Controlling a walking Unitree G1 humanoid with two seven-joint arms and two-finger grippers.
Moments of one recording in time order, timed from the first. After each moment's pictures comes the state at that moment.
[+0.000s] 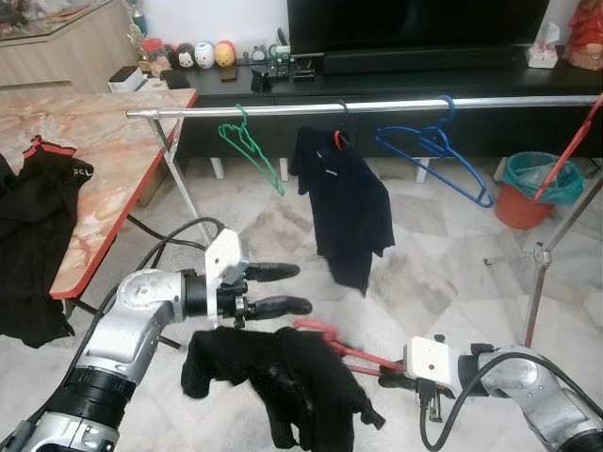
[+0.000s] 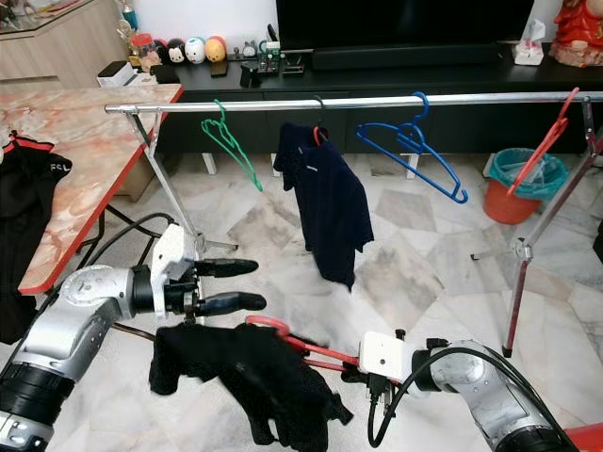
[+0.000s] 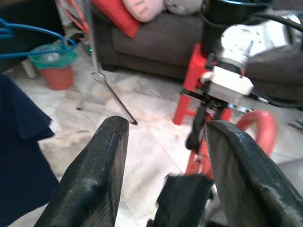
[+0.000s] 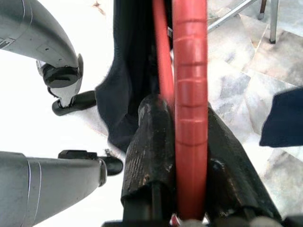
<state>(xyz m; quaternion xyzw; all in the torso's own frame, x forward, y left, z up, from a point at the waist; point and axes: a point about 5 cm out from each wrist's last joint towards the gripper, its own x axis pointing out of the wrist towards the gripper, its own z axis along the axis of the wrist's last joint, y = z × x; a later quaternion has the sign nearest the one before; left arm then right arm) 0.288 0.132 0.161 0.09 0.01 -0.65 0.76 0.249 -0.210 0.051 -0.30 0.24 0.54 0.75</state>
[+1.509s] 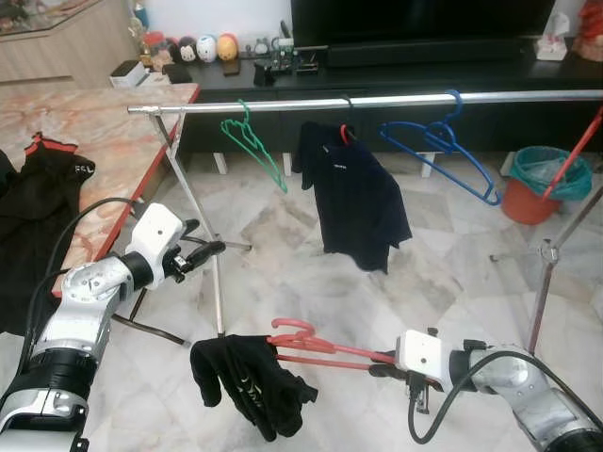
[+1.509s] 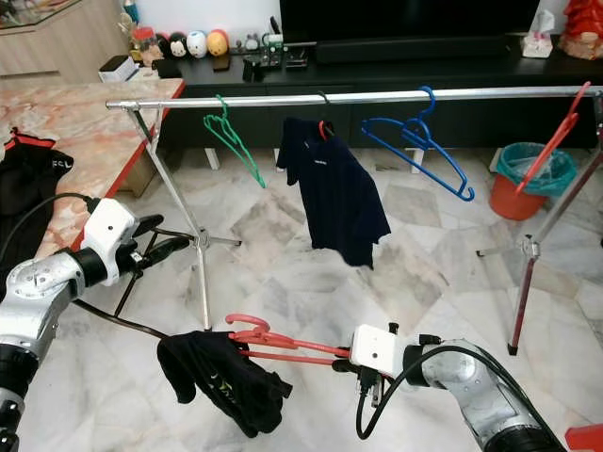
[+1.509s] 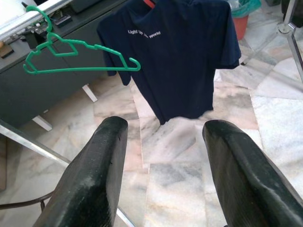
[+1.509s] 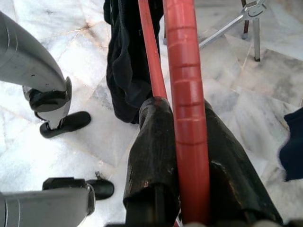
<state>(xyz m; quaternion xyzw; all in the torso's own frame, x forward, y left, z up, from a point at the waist) 0.337 0.224 0.154 0.19 0.01 -0.30 0.93 0.256 -0.197 0.052 -0.30 0.20 0.52 0.77</state>
